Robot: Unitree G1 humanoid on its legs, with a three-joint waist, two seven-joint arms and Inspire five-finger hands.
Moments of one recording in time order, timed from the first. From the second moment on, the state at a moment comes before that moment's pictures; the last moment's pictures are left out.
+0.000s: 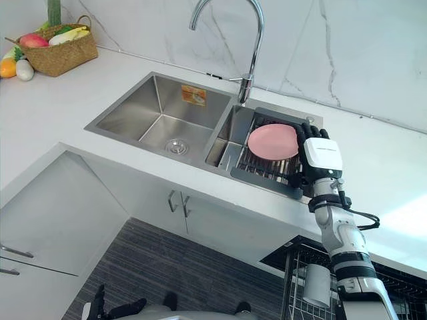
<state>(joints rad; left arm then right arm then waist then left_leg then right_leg) 0.37 0.12 0.16 0.86 0.04 -0.30 0.26 -0.28 -0.56 -0.03 0.43 -0.93 -0.09 -0.28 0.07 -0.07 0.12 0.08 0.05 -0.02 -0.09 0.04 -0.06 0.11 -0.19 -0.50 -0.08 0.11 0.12</state>
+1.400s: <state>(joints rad) 0.37 0.13 0.15 0.88 0.06 -0.31 0.26 -0.56 -0.56 0.16 0.87 -1.10 0.07 -0.49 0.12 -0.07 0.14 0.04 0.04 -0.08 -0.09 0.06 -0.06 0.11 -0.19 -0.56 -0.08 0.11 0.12</state>
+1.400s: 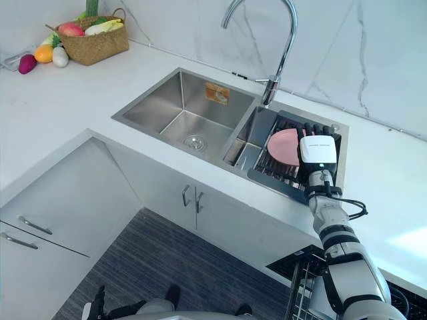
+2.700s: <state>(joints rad) 0.36 0.13 0.13 0.89 0.08 -0.42 0.28 -0.65 -0.59 0.07 0.56 -0.81 0.02 -0.75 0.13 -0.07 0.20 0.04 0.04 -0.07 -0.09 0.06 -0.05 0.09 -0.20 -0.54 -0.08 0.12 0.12</state>
